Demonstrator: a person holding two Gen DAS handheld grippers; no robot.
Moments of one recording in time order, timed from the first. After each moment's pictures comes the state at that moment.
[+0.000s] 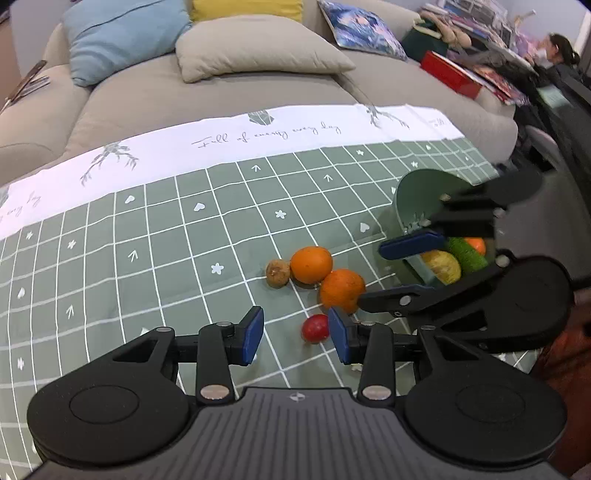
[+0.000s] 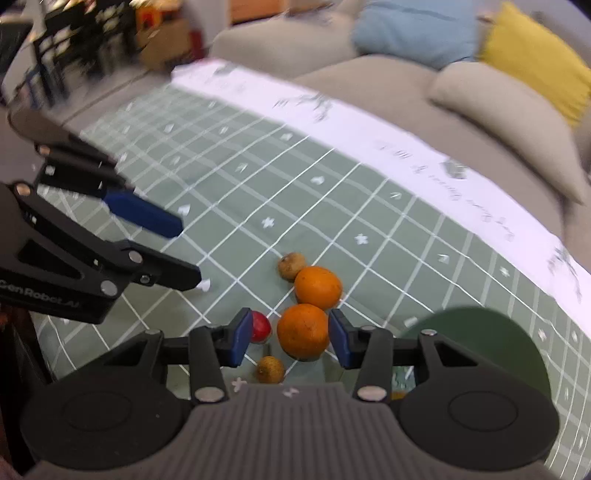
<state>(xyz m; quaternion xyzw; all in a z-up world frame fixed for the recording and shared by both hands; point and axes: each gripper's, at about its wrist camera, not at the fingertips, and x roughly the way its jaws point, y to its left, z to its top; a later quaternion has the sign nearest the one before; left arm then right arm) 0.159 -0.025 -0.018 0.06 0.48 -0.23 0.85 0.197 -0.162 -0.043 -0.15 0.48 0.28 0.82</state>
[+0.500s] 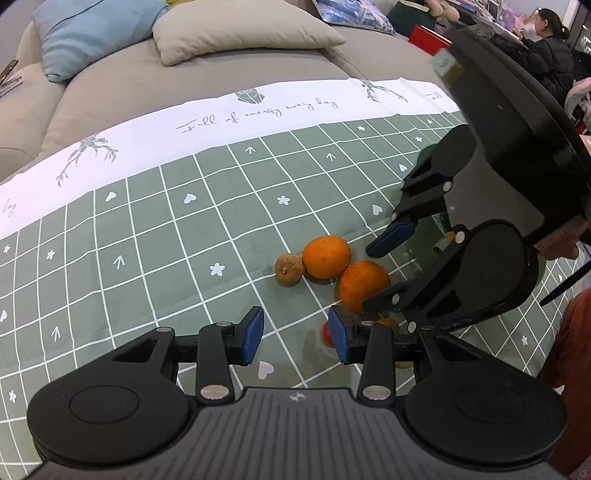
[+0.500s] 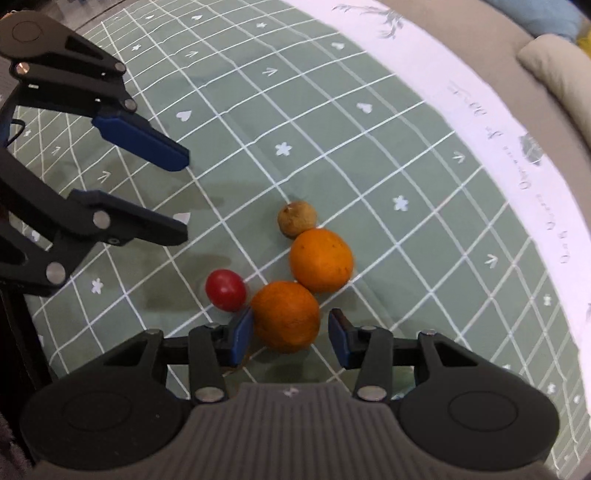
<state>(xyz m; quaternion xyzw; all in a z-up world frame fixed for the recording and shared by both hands) 0.190 -0.022 -0.045 0.09 0.50 -0.26 0.82 0.254 -0.137 -0.095 -0.25 0.58 0.35 0.69</state>
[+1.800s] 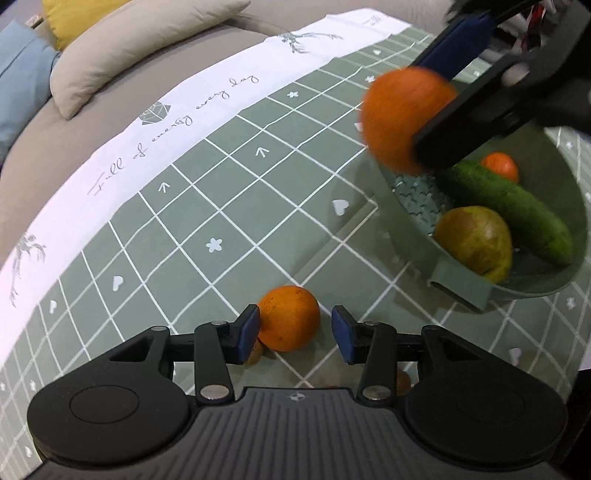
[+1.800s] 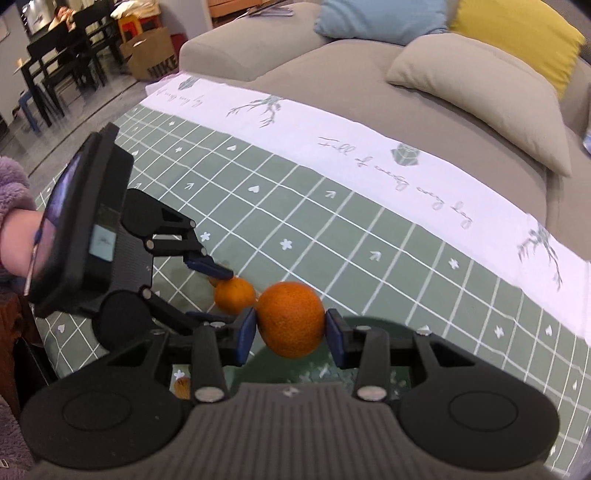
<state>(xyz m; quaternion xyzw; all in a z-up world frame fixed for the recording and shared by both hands) 0.228 -0.123 -0.089 0.27 0.49 -0.31 0.77 0.257 -0.249 -0.010 -0.09 0.51 0.27 0.81</state>
